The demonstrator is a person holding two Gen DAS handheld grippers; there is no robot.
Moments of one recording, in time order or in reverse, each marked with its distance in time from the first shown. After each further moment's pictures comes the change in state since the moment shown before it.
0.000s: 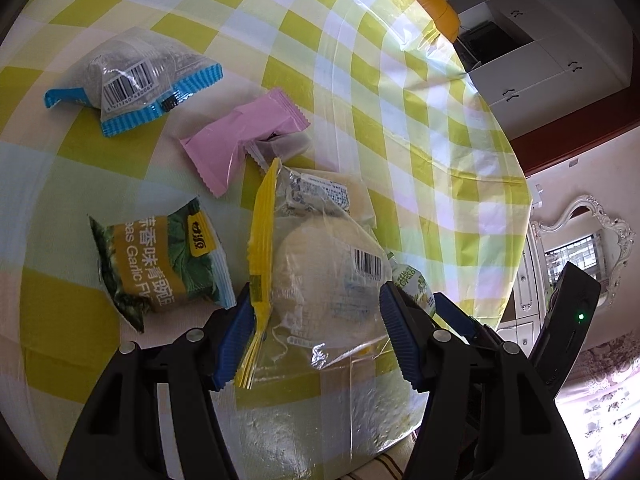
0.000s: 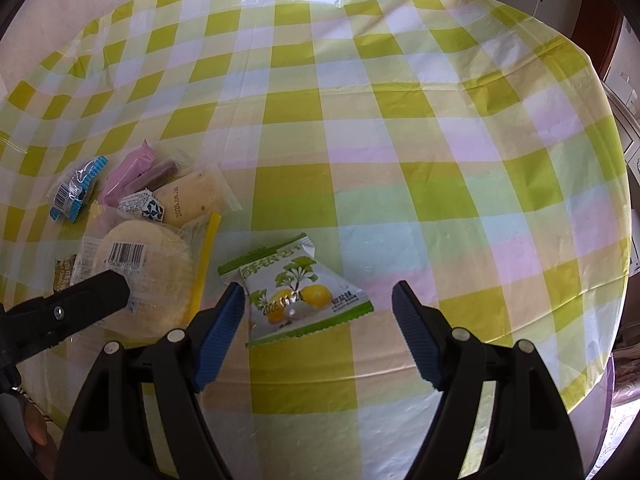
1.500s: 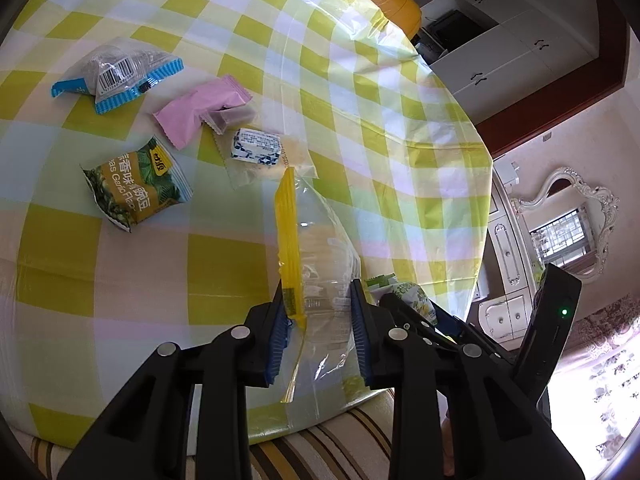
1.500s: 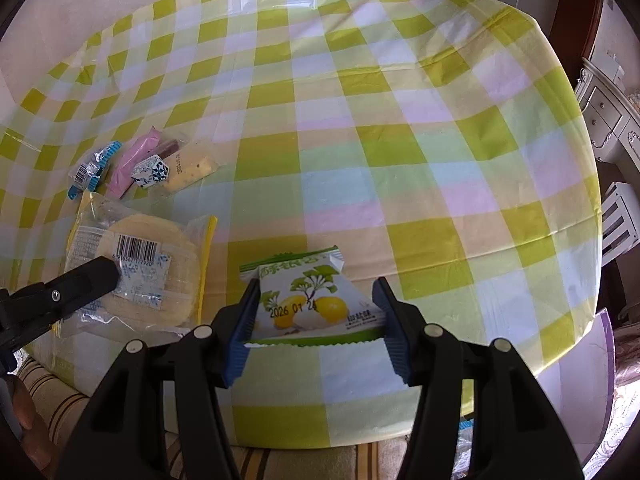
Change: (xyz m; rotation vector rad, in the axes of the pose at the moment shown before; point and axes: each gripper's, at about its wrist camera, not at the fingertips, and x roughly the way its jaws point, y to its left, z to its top) left arm -0.030 -0.029 -0.050 0.098 -0.009 -0.066; right arm -0.048 -0.036 -0.053 0.064 -0.012 0.007
